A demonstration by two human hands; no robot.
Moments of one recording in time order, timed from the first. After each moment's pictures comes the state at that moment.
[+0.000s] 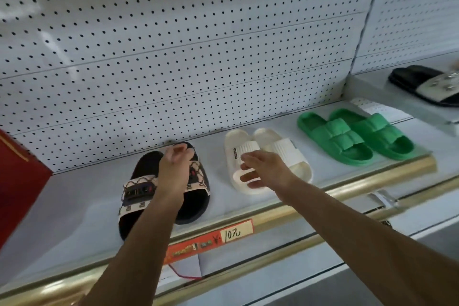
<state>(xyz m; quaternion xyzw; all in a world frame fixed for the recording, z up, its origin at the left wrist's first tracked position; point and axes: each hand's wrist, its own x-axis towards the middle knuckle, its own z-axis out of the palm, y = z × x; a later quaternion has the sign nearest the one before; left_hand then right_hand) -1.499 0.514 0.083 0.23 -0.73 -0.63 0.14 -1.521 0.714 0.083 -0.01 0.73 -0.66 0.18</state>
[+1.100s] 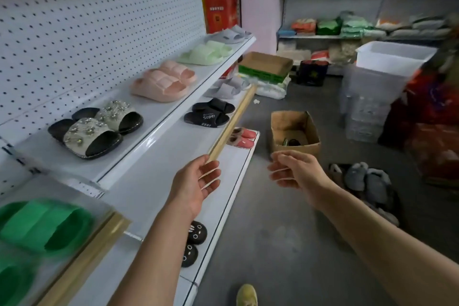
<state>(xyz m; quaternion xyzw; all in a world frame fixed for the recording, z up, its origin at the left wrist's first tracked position) -1.541 1.254 0.065 0.01 -0.58 -0.74 -0.35 -1.391 1.418 0.066 0.37 0.62 -0.66 -0.19</state>
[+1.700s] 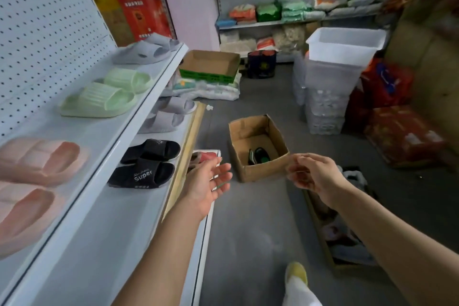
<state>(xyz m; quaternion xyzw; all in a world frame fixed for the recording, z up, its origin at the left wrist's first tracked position) -1.702 1.632 0.025 -0.10 -0.60 -0.60 -0.52 -1.489 1.759 0.014 0.53 0.46 -0.65 -0.28</state>
